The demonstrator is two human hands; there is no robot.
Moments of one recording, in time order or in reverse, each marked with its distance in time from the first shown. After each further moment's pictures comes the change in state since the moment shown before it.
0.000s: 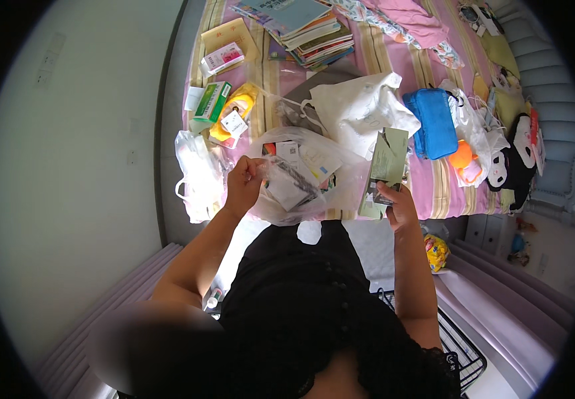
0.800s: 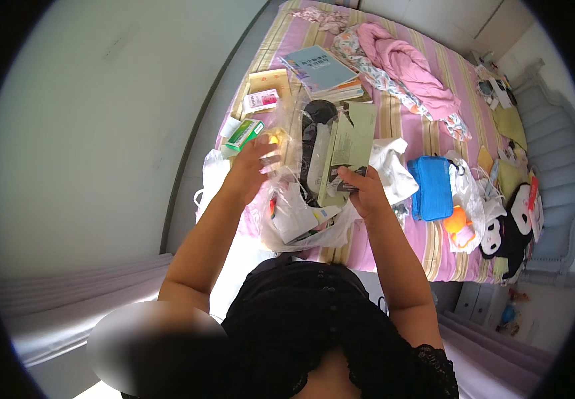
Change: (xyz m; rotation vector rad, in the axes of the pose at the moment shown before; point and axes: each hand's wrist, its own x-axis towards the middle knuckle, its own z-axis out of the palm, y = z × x) left_hand 0.025 0.167 0.015 -0.504 0.083 -0.286; right_hand -0.004 -0.091 0.120 0.100 -0.594 -0.208
